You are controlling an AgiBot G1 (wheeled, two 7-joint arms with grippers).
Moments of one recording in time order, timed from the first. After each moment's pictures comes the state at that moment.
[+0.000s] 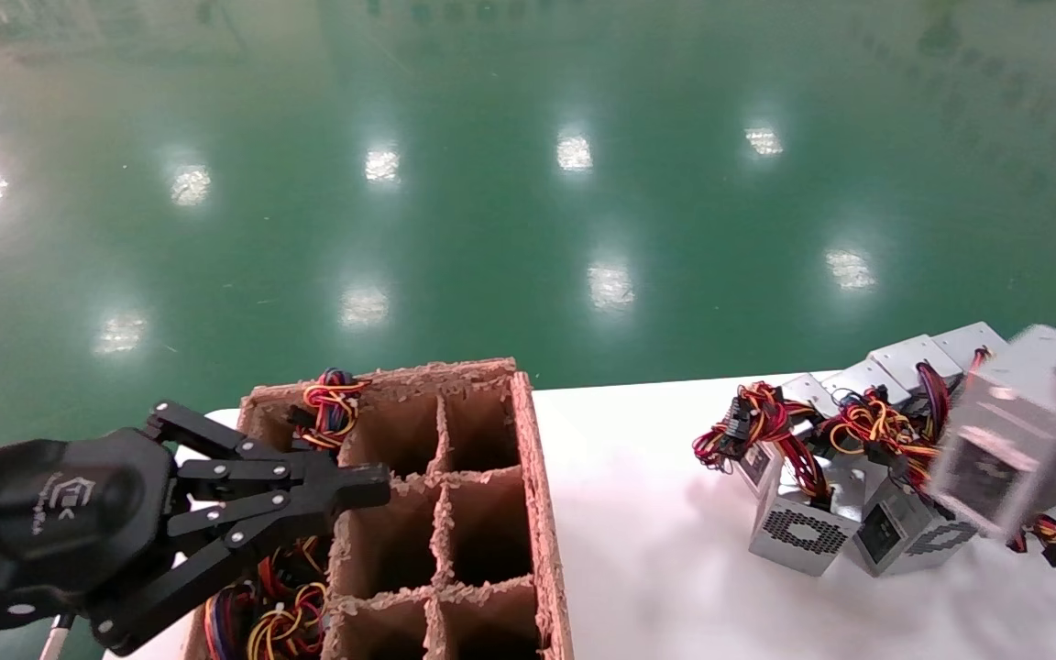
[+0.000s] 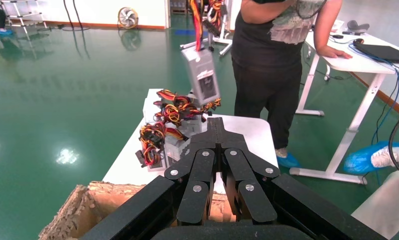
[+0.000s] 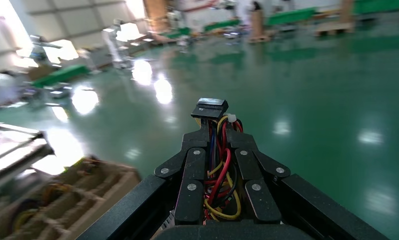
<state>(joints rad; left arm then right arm) -1.10 0.55 0.43 -1.25 0.62 1.43 -0.10 0.96 -0.14 -0.67 0.53 0.10 -1.59 -0.02</state>
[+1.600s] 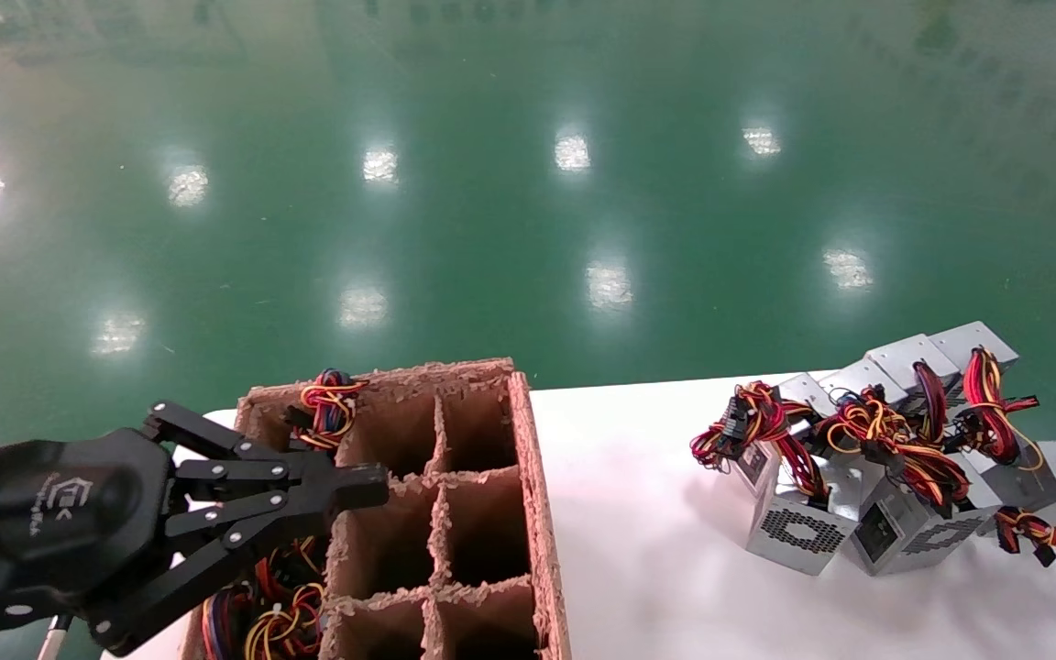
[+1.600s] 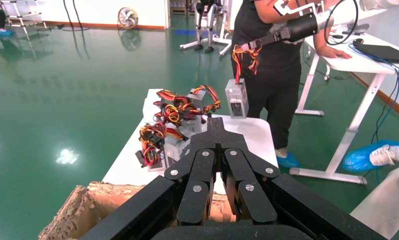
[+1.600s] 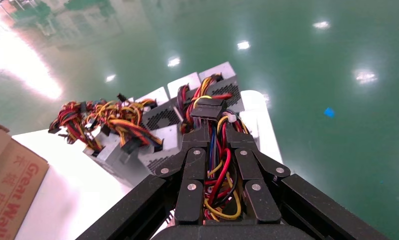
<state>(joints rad) -1.10 0.55 0.43 -1.25 0.62 1.43 -0.10 0.12 -0.19 -0.71 0.16 0.70 -1.59 -0.12</state>
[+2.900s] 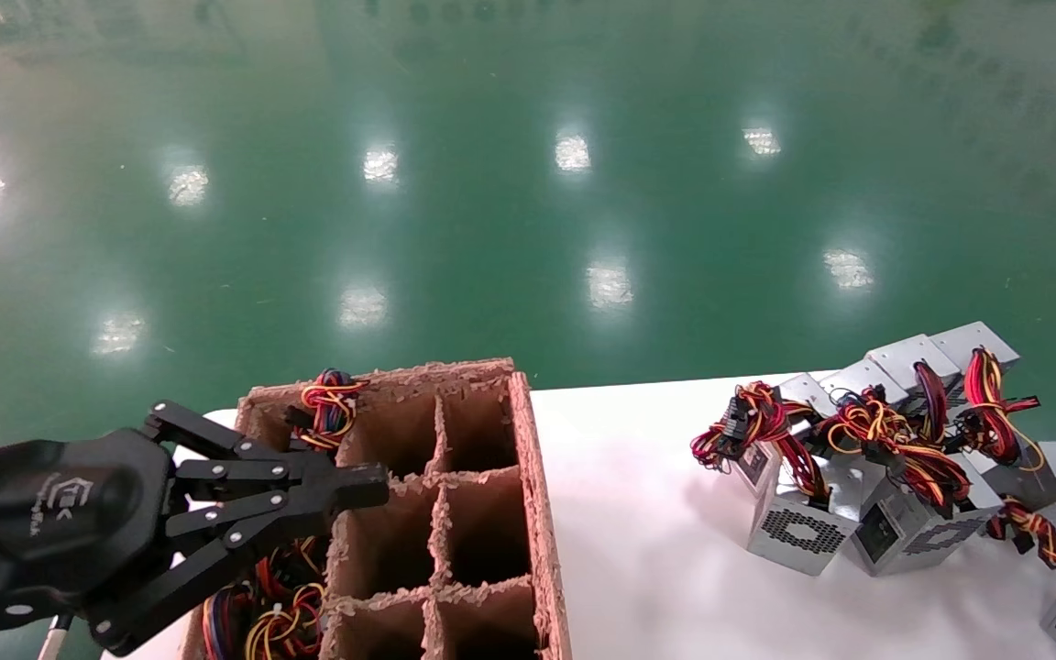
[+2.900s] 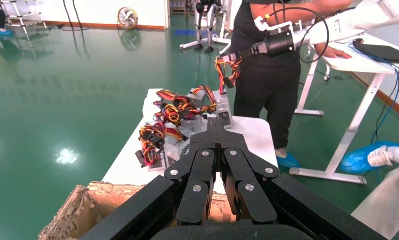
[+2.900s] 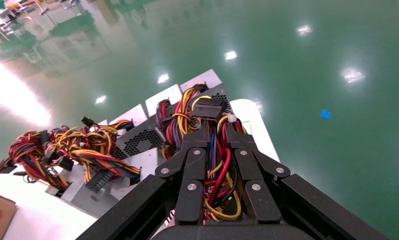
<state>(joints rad) -1.10 0.55 0.43 -1.25 0.62 1.43 -0.10 0.51 -0.31 -0.77 0.19 0.45 -1.36 -0.13</state>
